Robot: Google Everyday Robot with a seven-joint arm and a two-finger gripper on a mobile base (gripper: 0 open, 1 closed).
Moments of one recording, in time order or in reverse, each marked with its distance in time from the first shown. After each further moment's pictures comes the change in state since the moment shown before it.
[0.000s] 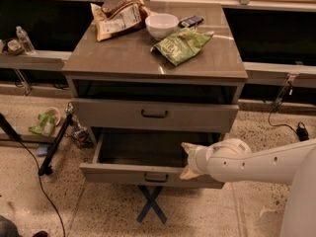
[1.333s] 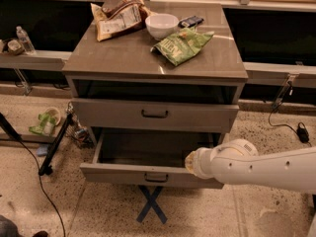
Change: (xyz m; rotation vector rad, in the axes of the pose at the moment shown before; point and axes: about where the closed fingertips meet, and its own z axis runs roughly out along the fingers) arm 0.007 0.015 -0.029 -0.040 0.056 0.036
